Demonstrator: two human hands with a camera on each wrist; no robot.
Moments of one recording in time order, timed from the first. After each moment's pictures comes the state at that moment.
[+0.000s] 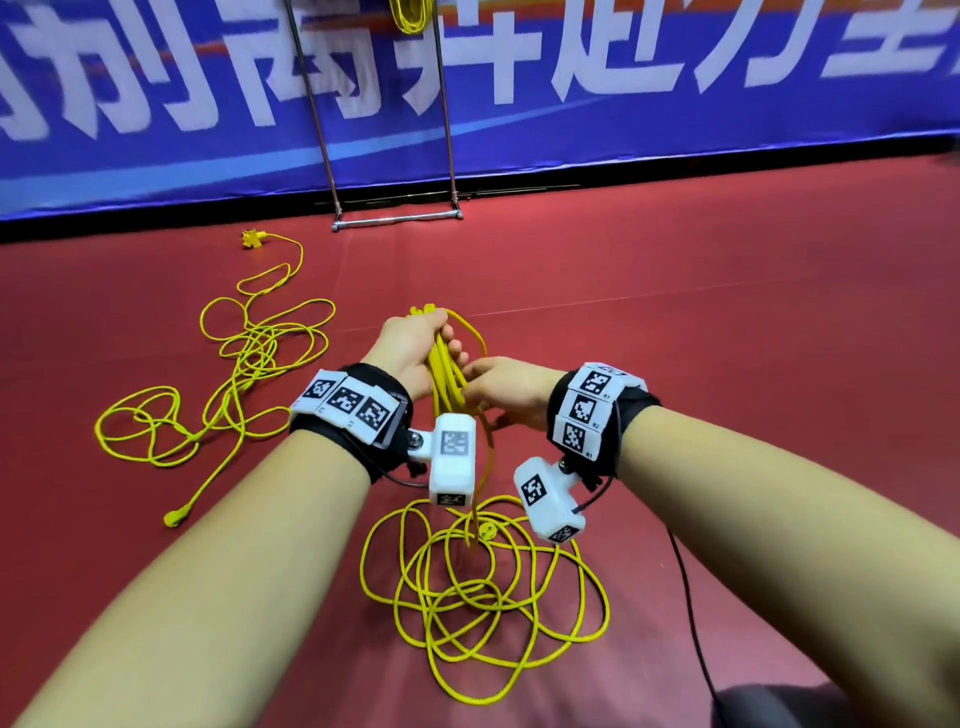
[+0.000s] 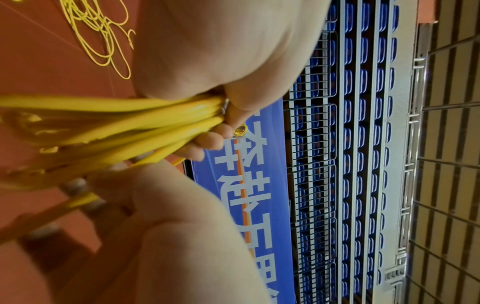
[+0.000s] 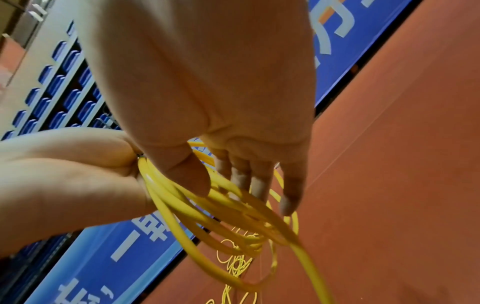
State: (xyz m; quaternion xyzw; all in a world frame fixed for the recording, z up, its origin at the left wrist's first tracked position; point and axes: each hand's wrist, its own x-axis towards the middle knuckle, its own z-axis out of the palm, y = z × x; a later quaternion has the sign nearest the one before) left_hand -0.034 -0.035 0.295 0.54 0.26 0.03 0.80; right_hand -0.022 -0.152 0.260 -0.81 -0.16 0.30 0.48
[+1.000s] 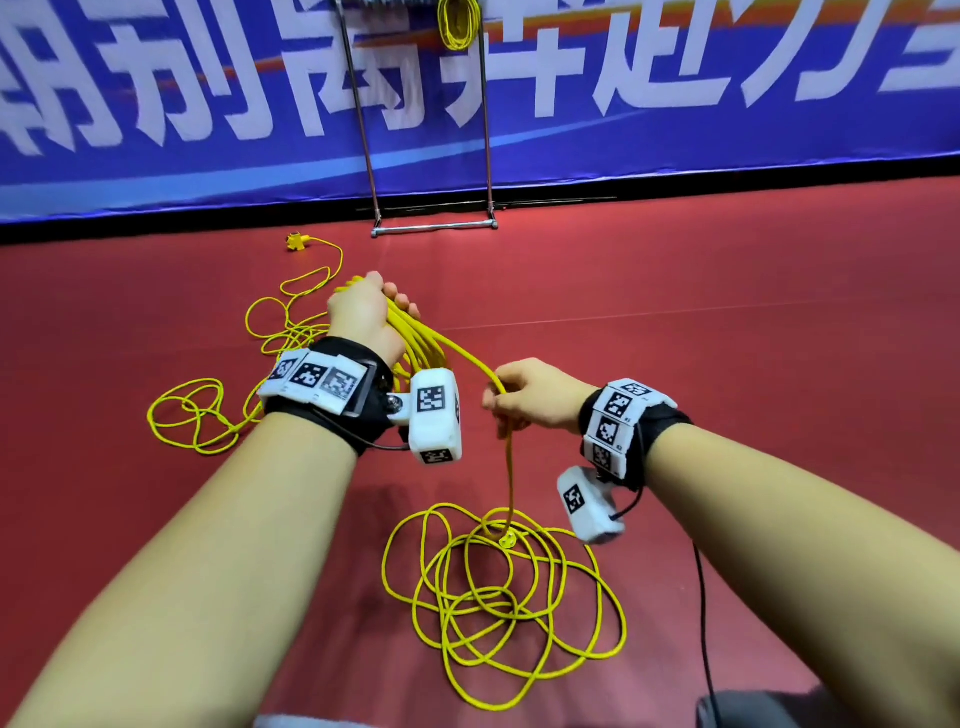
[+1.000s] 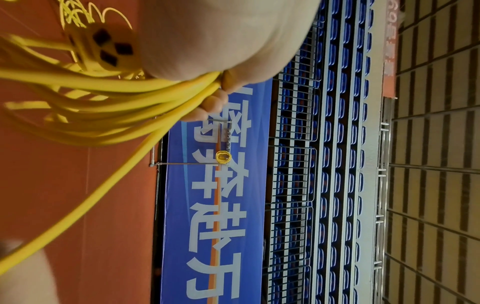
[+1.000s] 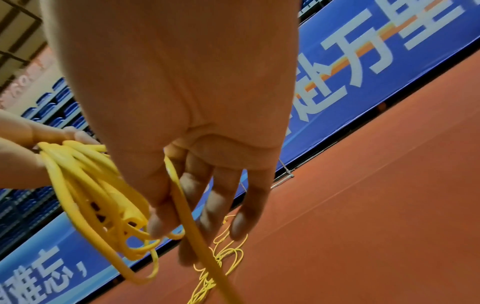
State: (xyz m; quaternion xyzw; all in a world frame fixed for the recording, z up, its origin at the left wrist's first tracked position) left_hand -0.042 0.025 0.340 0.39 0.28 0.22 0.85; right_hand -0.004 -0.163 0.248 -0.81 -0.32 0.22 0.45
